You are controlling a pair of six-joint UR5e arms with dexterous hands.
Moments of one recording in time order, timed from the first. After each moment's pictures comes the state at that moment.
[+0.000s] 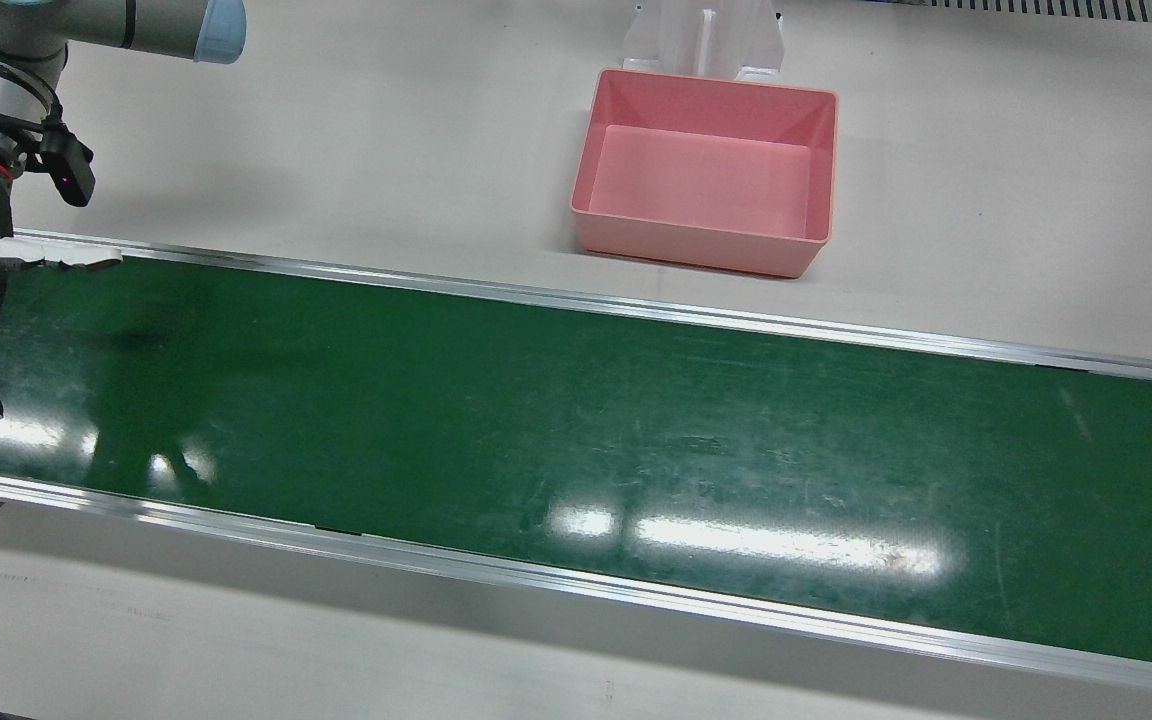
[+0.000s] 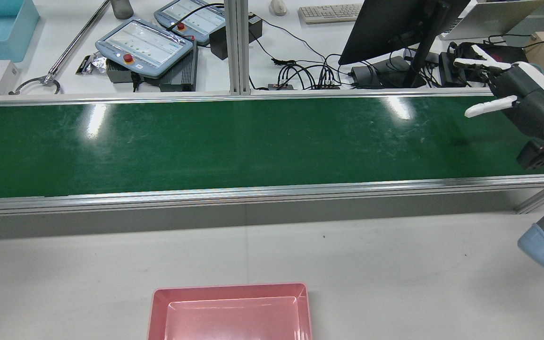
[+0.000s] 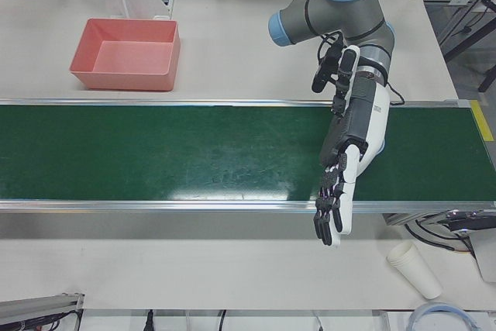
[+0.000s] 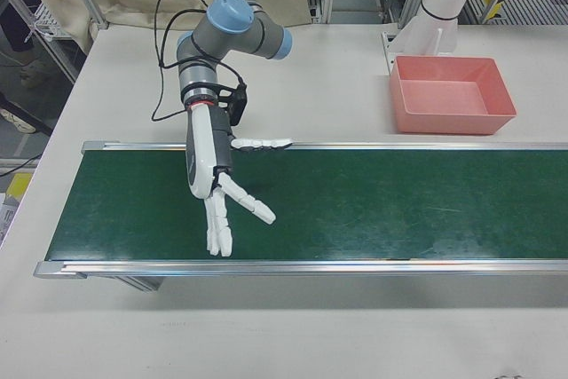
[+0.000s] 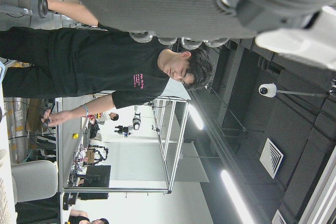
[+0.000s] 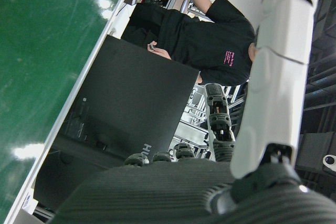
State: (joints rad) left arm -1.28 -1.81 -1.74 -0.02 1.42 -0.03; right arm 1.09 -1.53 1.86 -3.32 -1.24 -0.43
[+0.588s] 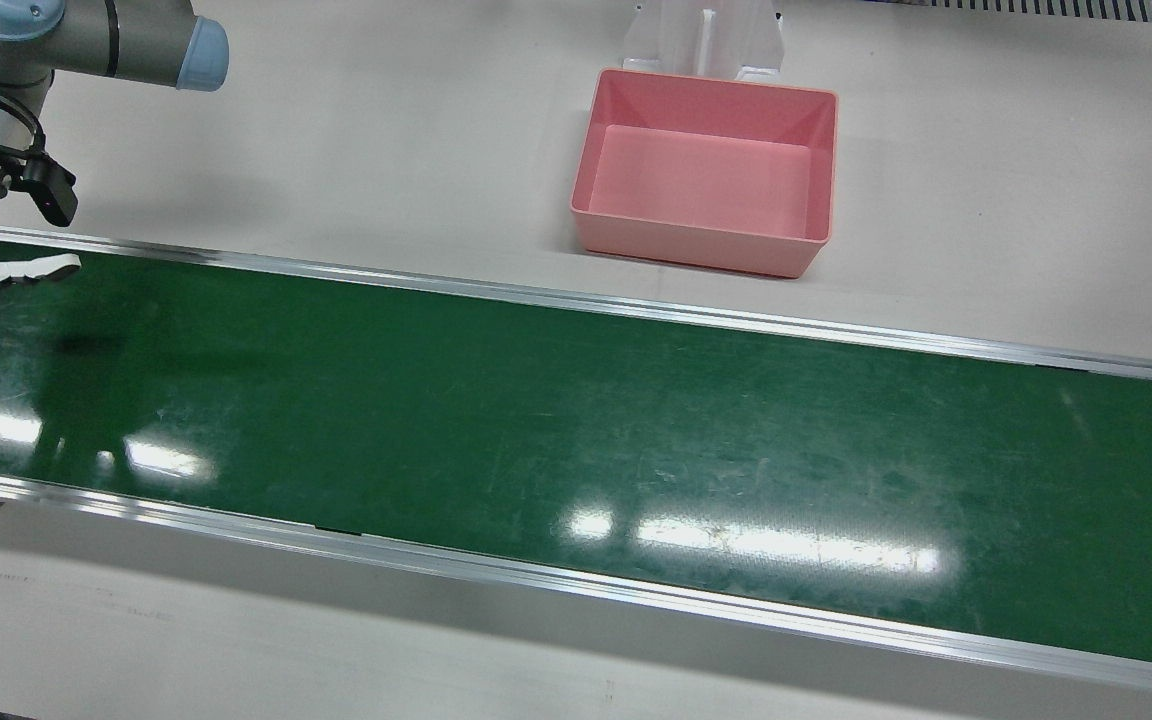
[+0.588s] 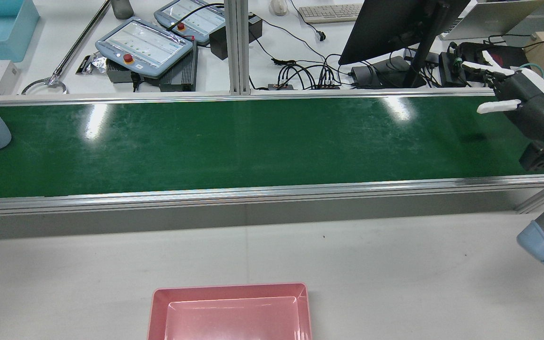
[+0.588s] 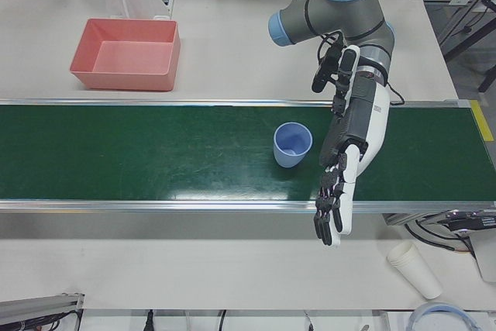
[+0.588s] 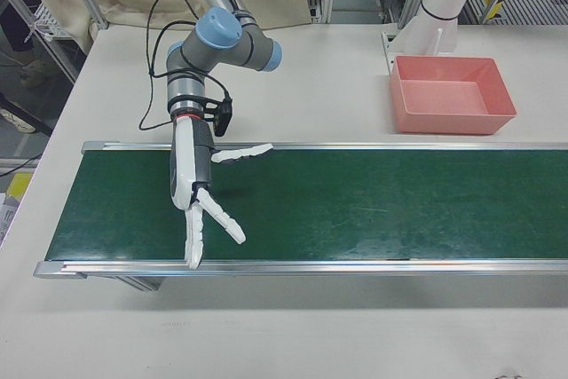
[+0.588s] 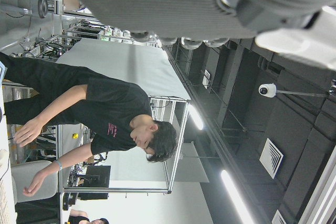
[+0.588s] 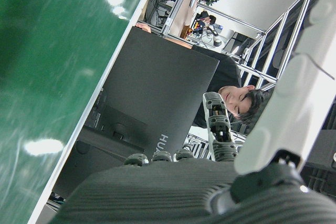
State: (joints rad) left arm -1.28 -1.81 -1.74 -0.02 1.42 -0.03; right arm 1.11 -1.52 1.77 -3.28 -1.25 -0.43
